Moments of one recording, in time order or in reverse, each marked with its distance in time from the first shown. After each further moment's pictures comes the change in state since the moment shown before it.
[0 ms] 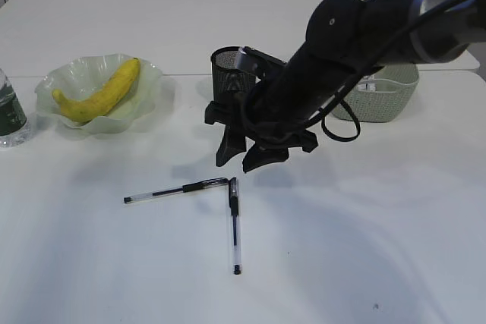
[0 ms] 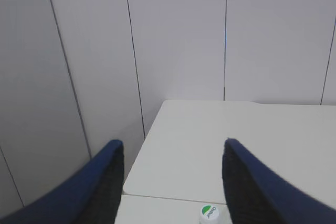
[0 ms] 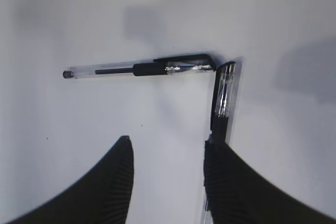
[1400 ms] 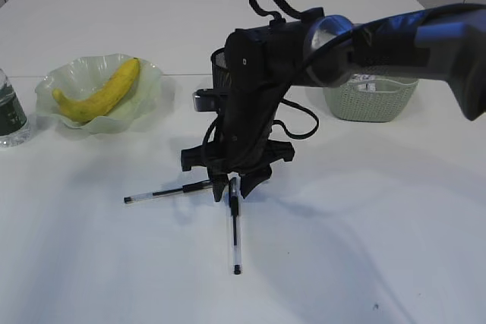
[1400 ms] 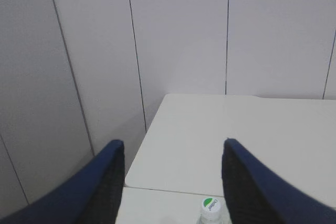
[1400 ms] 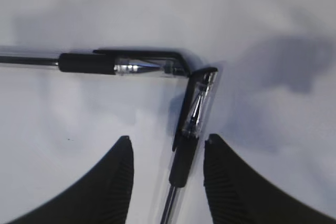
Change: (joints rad) left arm 0.000 0.000 0.000 0.000 0.024 0.000; right arm 0.127 0.237 -0.315 -0.444 0.246 0.276
